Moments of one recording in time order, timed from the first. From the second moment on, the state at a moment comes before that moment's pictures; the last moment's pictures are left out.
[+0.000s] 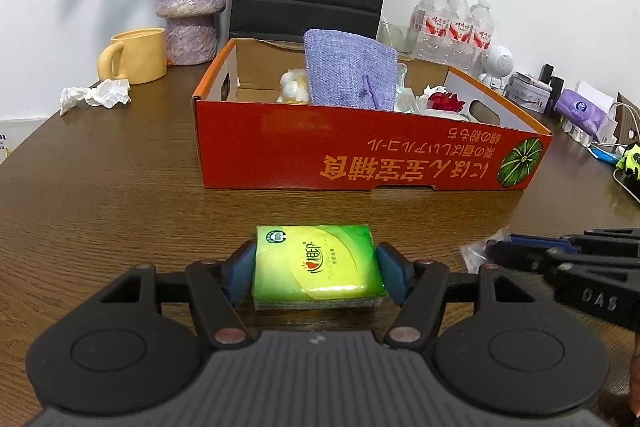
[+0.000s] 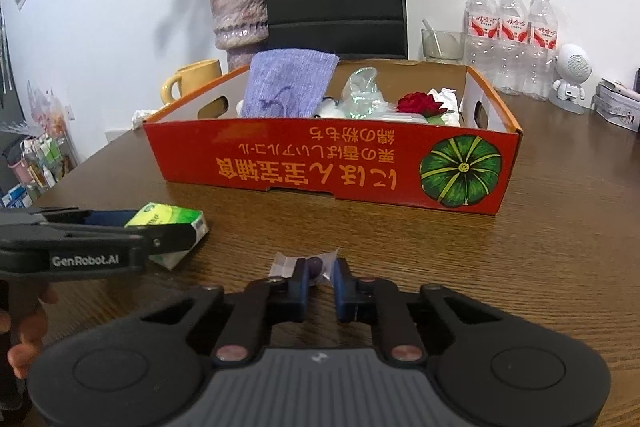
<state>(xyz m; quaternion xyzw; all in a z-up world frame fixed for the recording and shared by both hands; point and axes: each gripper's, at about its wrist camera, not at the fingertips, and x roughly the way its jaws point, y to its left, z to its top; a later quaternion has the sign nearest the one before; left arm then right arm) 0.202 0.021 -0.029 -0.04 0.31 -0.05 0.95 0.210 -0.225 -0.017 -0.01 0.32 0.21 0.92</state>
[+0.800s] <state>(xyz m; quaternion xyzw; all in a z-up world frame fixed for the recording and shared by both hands) 0.273 0.004 0.064 -0.04 0.19 -0.05 0.98 0.279 -0.247 0.068 0.03 0.20 0.18 0.96</state>
